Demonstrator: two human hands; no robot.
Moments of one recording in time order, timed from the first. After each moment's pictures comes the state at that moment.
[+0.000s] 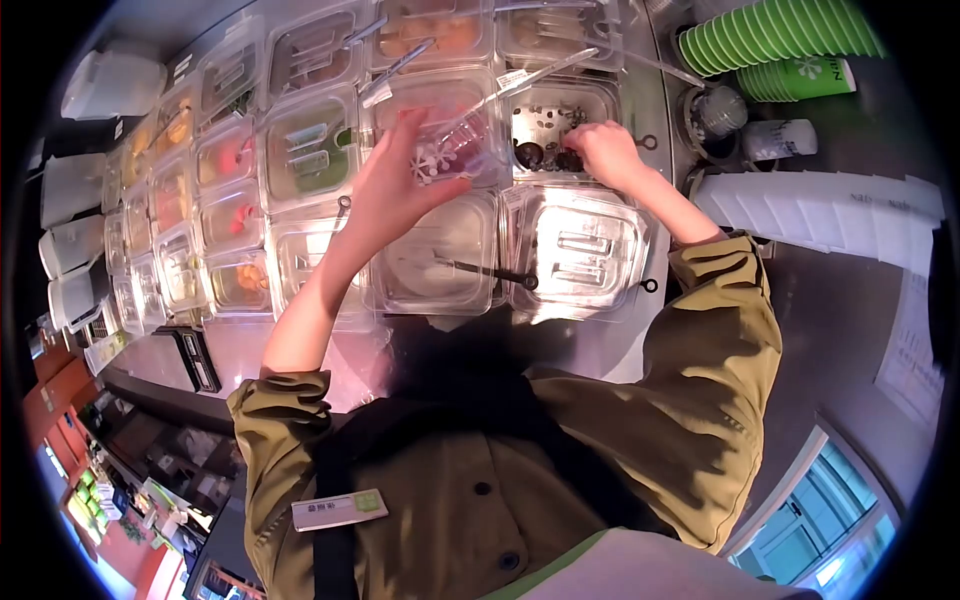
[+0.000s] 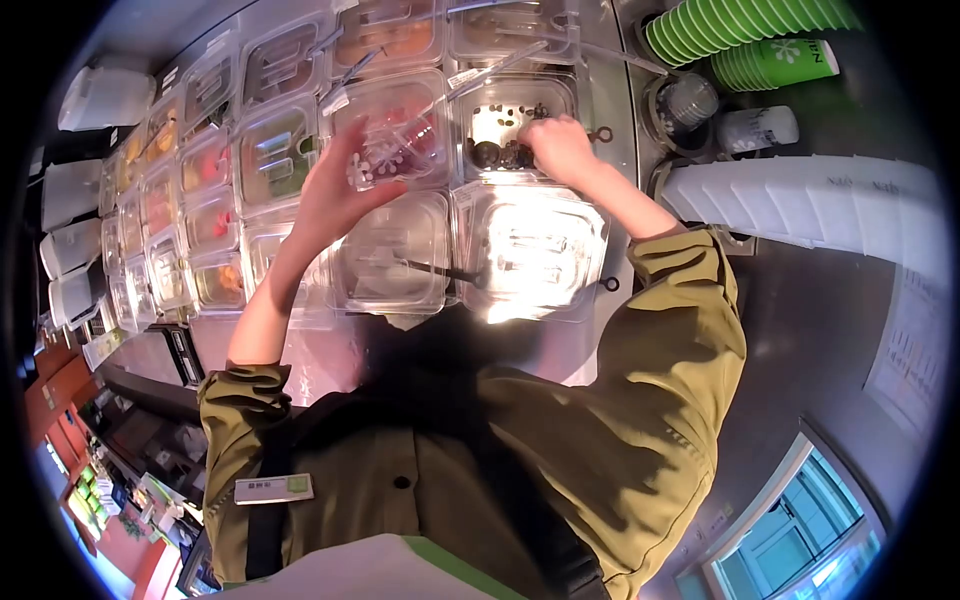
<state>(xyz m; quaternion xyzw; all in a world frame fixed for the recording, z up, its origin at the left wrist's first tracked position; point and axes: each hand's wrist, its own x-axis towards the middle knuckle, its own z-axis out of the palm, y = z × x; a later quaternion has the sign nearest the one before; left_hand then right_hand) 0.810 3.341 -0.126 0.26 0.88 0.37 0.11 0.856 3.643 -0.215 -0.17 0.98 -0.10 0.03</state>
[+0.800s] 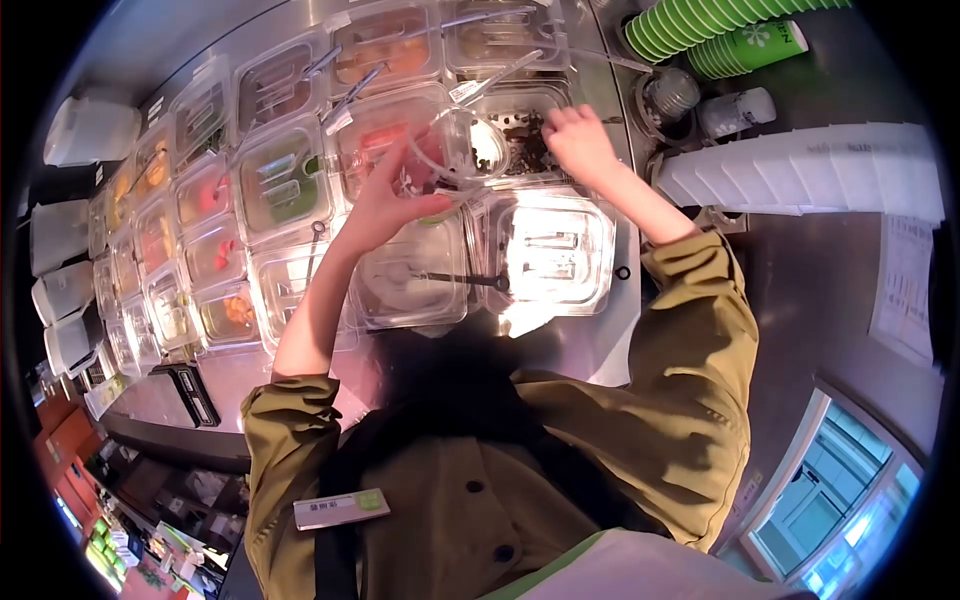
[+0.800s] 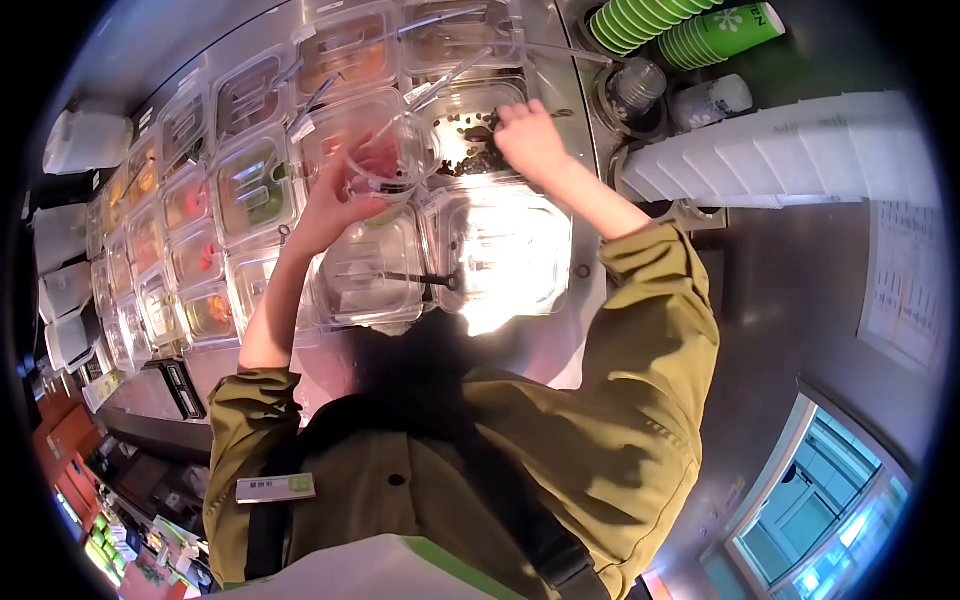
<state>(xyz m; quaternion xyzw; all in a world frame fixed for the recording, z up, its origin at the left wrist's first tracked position) 0.809 3.361 -0.147 0.23 0.62 0.67 0.34 0.866 3.643 -0.178 -0.16 0.98 0.12 -0.03</state>
